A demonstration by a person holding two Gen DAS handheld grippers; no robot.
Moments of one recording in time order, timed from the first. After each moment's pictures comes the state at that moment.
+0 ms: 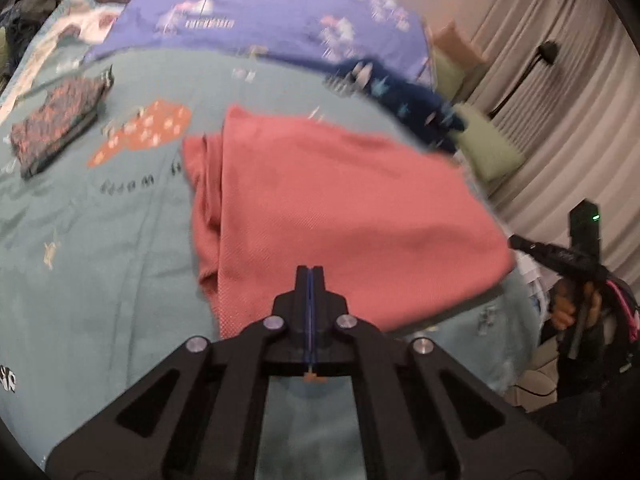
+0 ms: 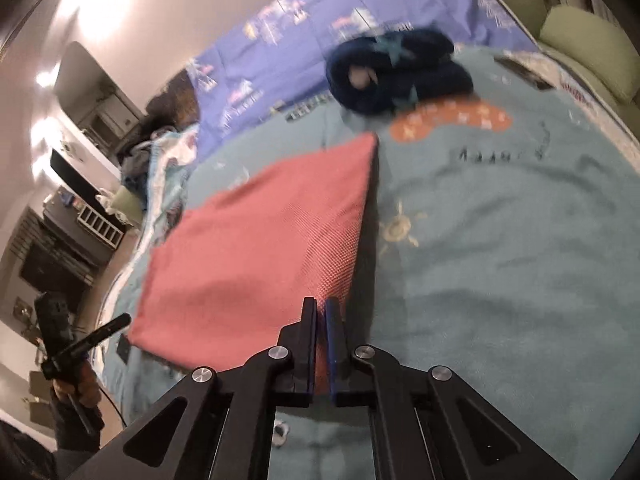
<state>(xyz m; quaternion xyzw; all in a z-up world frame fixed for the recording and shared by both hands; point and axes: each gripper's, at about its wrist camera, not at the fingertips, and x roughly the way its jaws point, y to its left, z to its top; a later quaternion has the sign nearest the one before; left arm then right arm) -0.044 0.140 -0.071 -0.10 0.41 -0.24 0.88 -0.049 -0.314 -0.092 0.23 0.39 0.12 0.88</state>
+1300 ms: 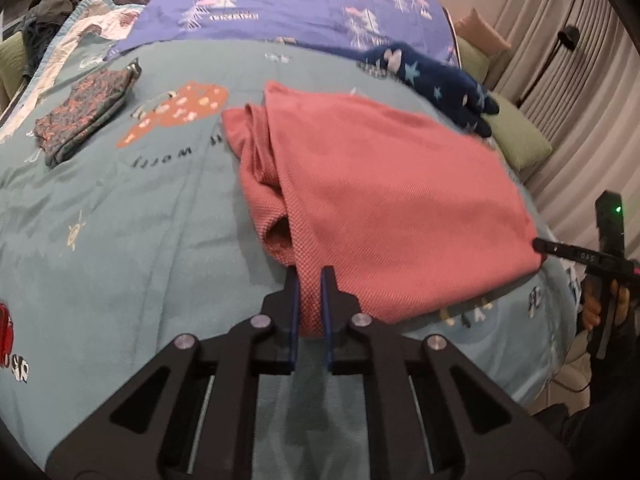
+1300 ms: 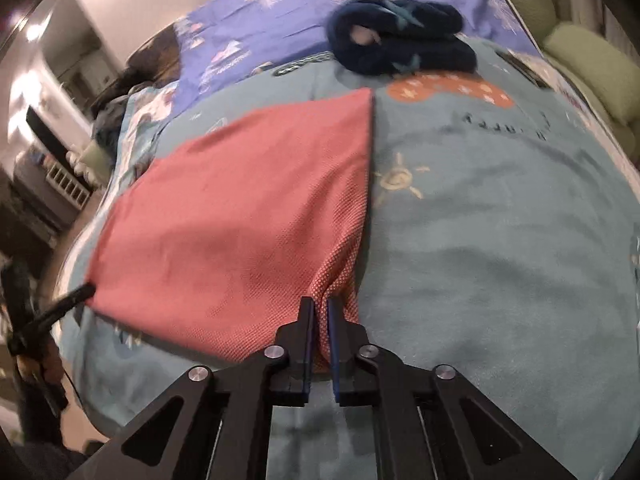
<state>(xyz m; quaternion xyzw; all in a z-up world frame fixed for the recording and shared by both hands) -0.044 0.148 -0.103 -0.07 0.42 -0.19 0.88 -0.040 -0.287 -0.120 0.20 0.43 0.10 0.87</state>
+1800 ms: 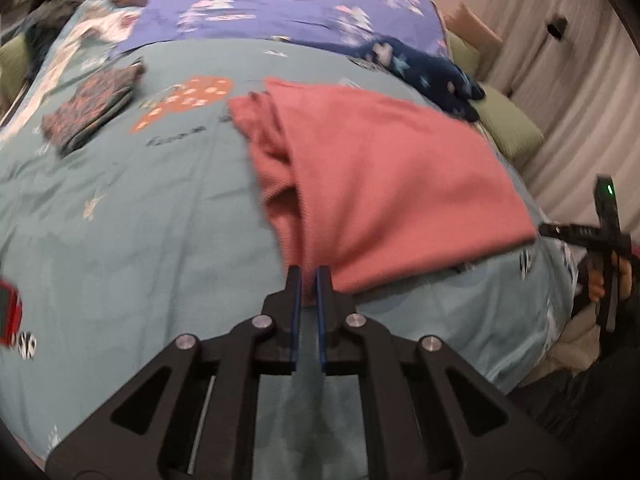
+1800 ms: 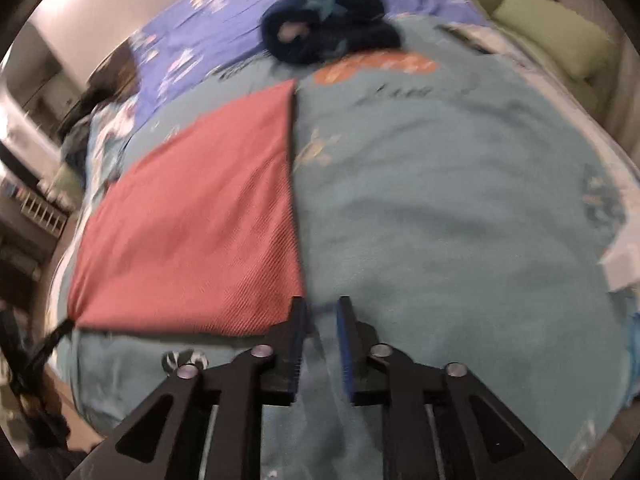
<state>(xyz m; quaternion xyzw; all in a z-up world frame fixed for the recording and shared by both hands) -0.081 0.169 -0.105 -0.07 0.42 -0.19 0.88 -0.071 -0.313 -0.114 0.18 0.45 0.00 0.87</state>
